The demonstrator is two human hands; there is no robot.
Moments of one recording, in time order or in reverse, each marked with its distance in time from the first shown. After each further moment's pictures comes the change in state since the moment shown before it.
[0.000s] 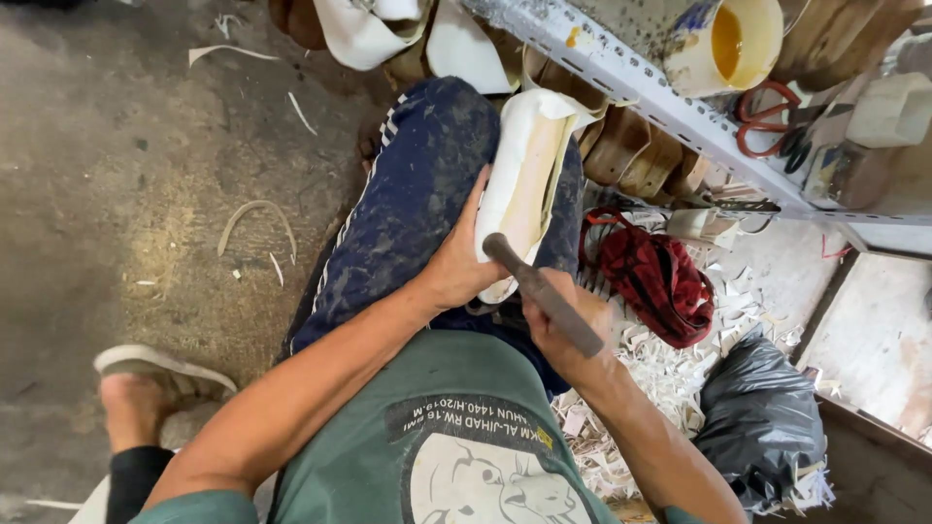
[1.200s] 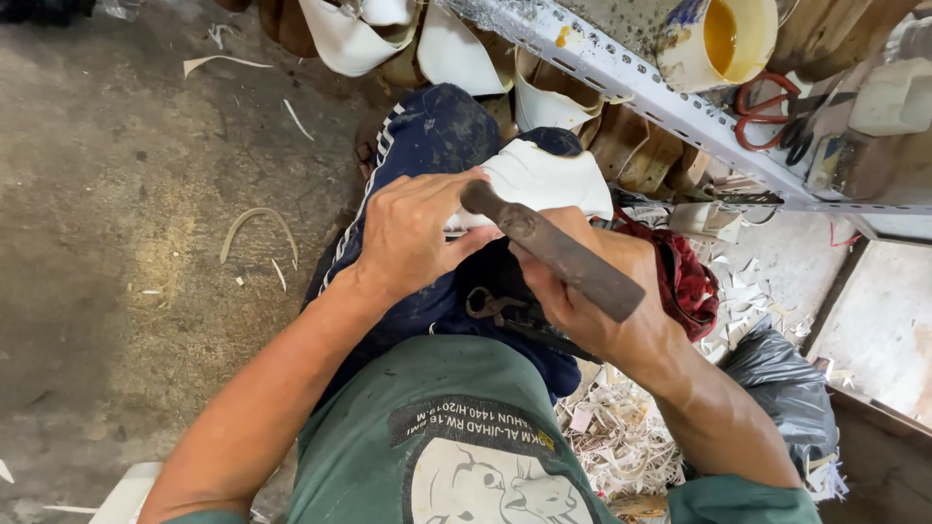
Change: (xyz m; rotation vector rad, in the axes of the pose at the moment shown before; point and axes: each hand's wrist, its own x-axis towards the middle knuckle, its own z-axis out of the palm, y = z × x) left_hand 0.011 0.055 -0.043 1.019 0.258 0.627; right_hand 0.105 -0.053 -0.116 0.207 -0.032 -0.238
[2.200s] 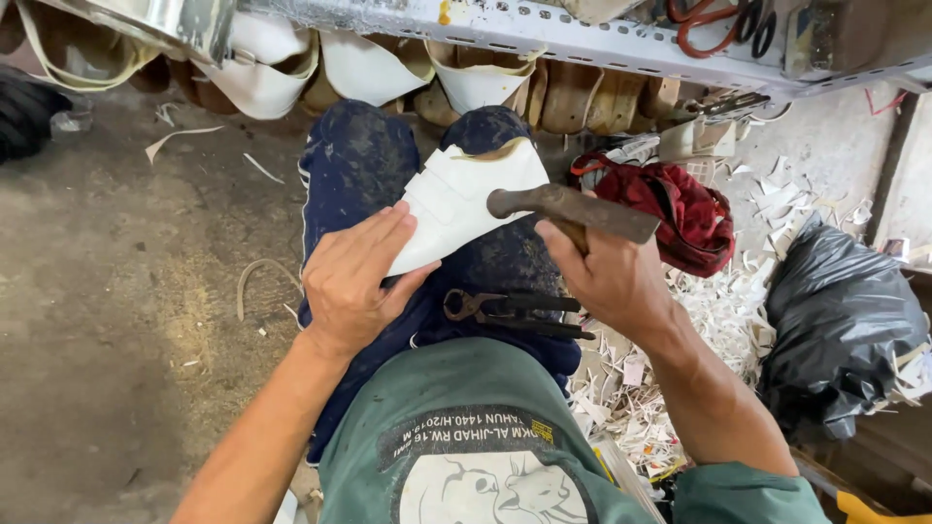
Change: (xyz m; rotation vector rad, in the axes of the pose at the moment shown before) left_hand -0.005 0.024 -0.003 0.066 0.066 0.269; right_hand -0.047 0.073 0.011 -0.011 0.215 0.400
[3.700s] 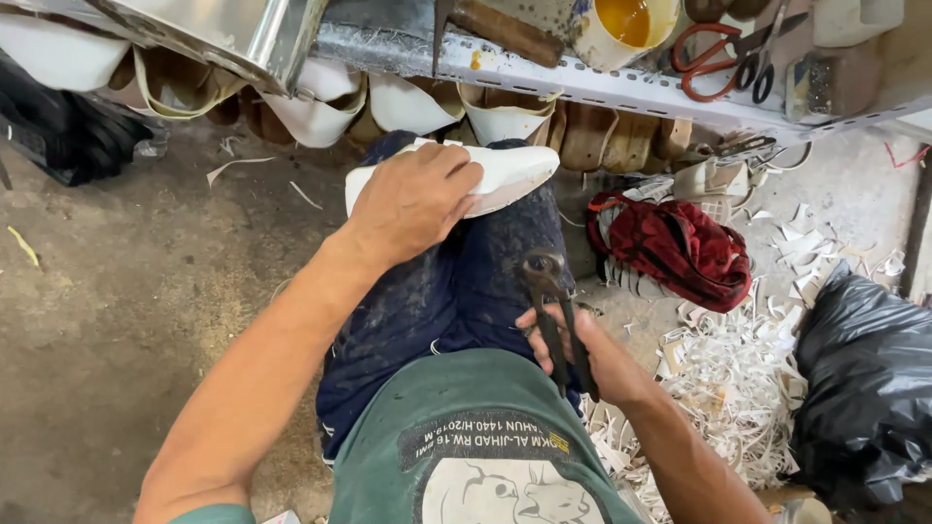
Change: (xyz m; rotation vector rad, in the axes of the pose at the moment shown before) left_hand 0.067 -0.054 0.039 0.232 -0.399 0.322; right_hand -0.126 0.010 0.036 1.399 -0.516 0.529
